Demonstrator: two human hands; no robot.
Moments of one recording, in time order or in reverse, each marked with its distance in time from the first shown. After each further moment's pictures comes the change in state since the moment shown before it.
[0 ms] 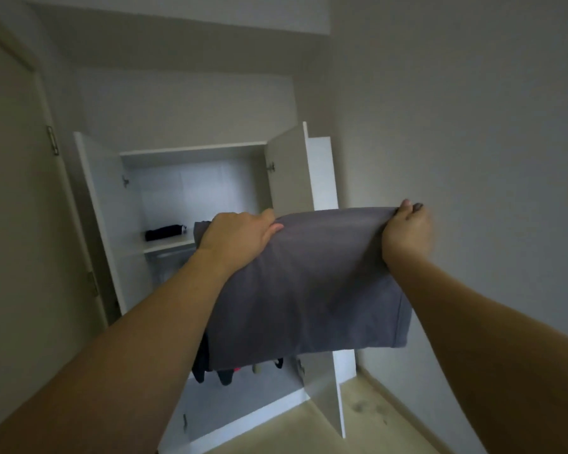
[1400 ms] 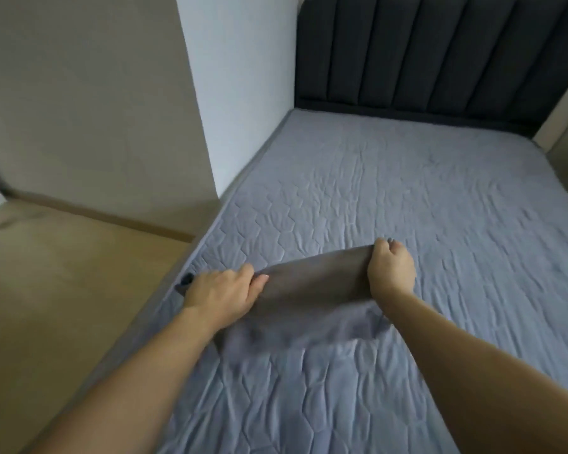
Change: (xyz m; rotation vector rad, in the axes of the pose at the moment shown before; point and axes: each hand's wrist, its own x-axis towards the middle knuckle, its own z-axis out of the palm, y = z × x) left_hand -0.526 1.064 -0.085 -0.682 -0.336 0.577; right_hand -0.256 0.700 -0.968 -0.568 0.420 0.596
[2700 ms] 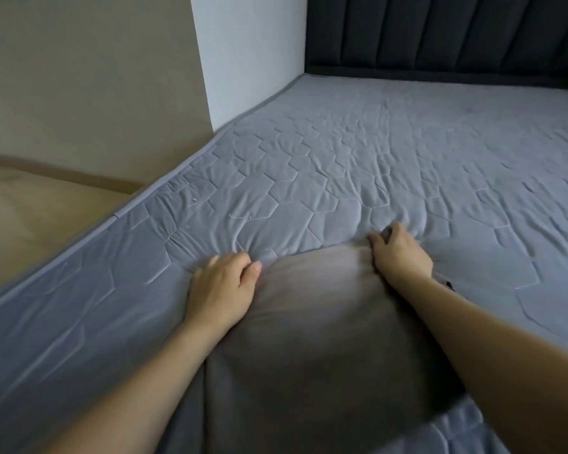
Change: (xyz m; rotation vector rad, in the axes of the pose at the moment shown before) left_hand -0.063 0.042 0.316 -0.466 0.222 -0.279; right_hand 0.065 0.281 0.176 -0.473 -0.075 -0.316
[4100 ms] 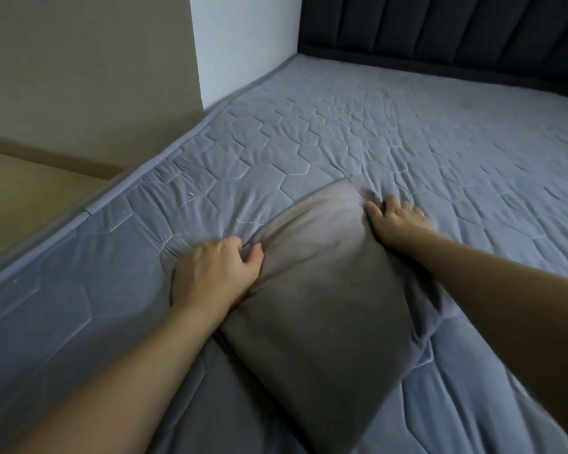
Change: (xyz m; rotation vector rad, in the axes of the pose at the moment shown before) left_hand 0.061 -0.039 0.023 0.066 0.044 -0.096; right_hand 0.080 -0.041 0.028 -0.354 -0.130 -0.093
